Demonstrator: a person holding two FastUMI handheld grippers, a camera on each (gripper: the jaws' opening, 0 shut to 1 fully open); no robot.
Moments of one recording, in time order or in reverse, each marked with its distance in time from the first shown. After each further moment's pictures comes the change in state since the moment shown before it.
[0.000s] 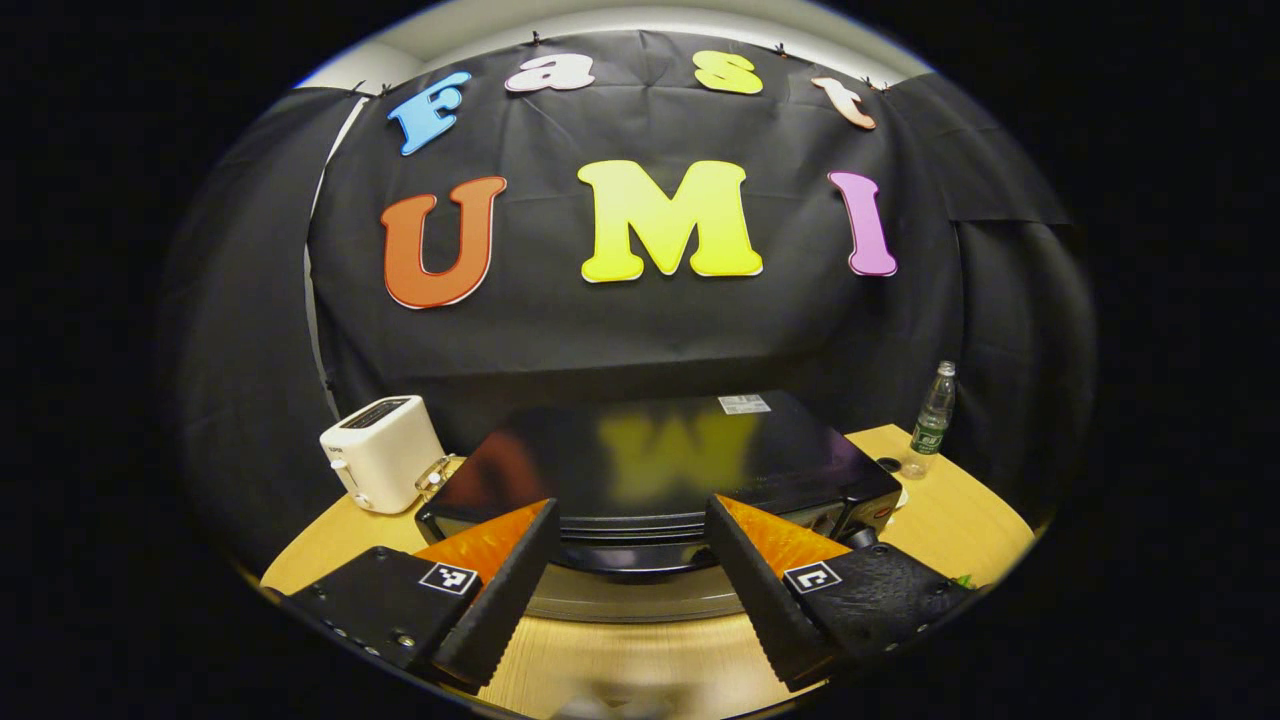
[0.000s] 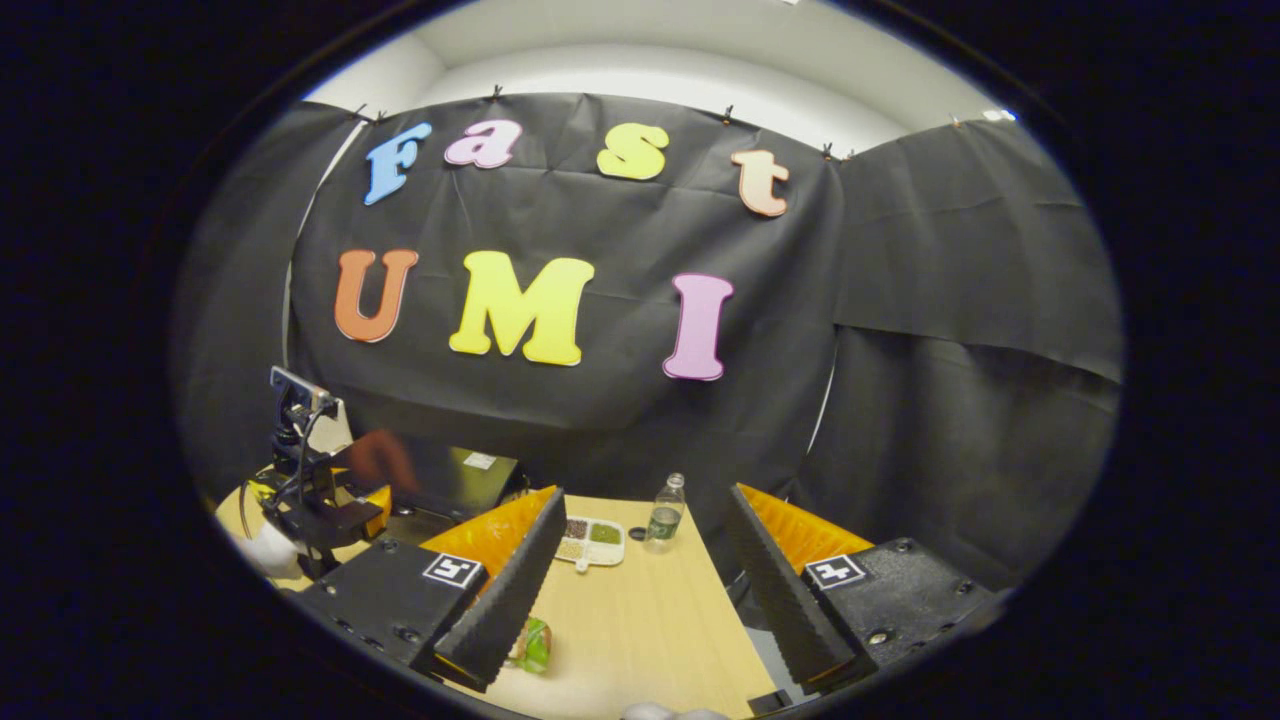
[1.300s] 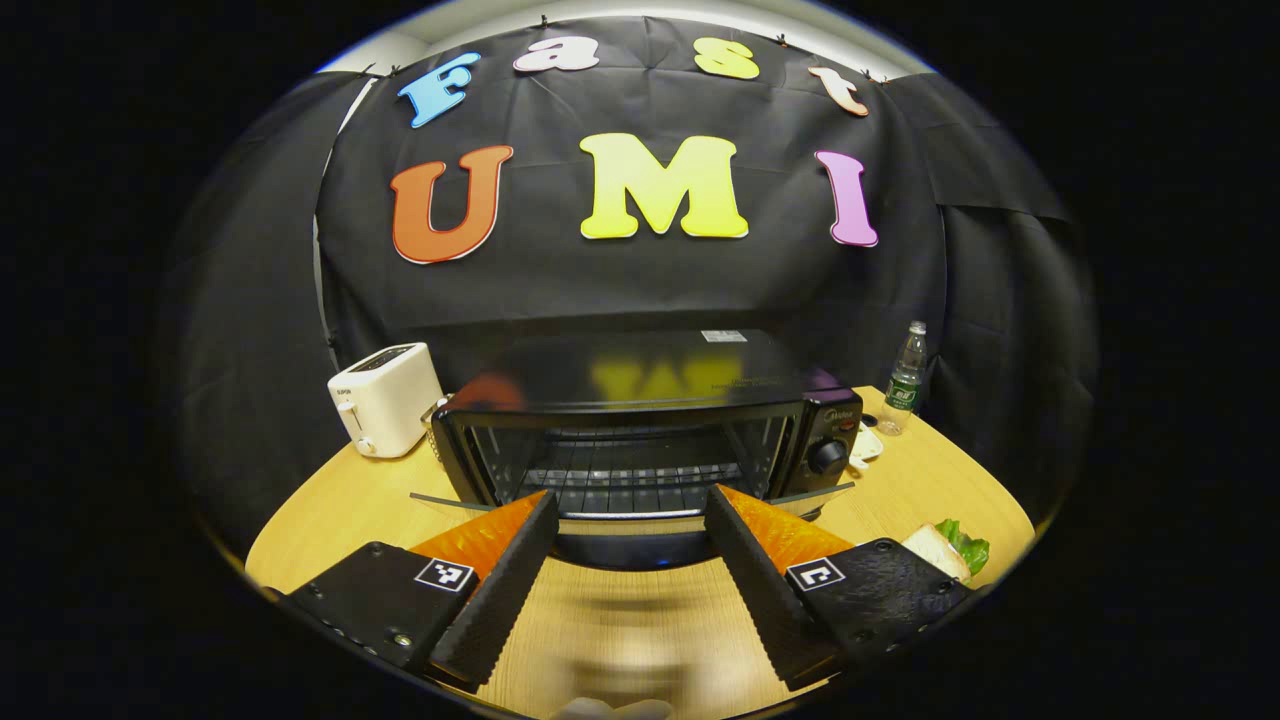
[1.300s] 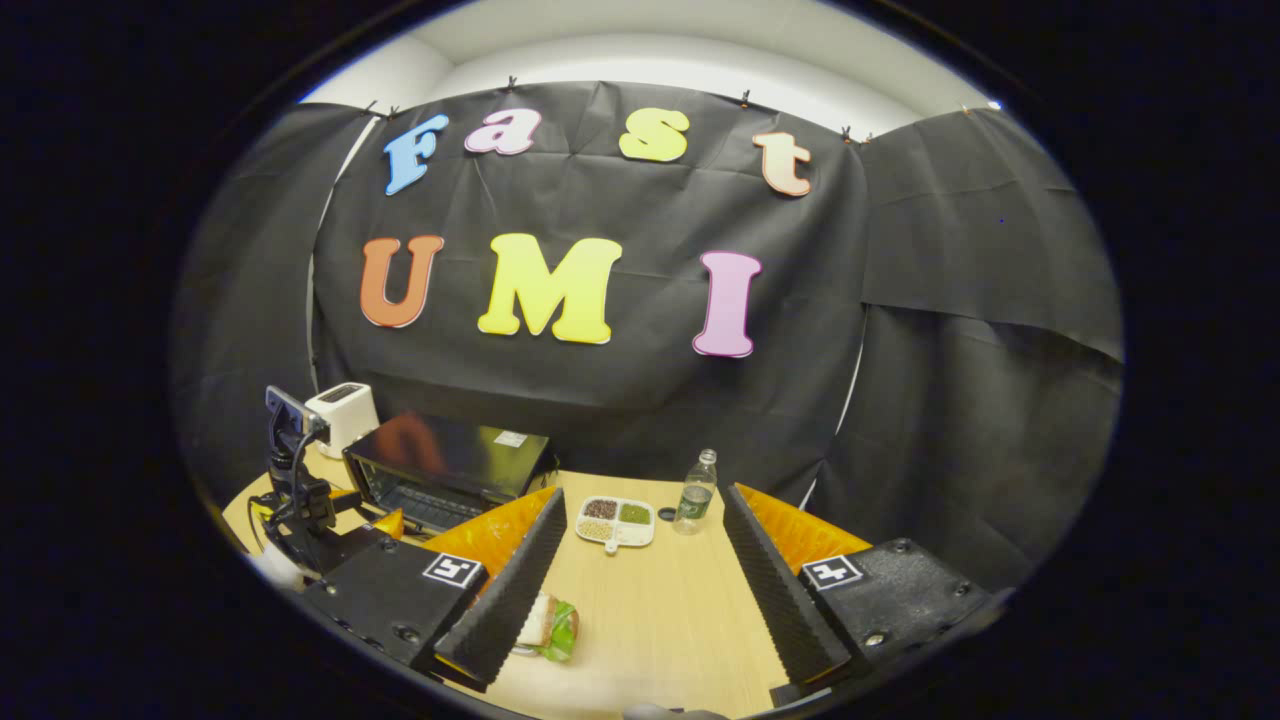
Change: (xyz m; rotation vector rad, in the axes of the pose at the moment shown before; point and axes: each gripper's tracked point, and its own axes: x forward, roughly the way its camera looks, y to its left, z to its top) left arm -0.065 -0.007 -0.061 -0.035 0.087 -0.034; right arm -0.008 0.025 -0.030 0.005 0.047 0.075
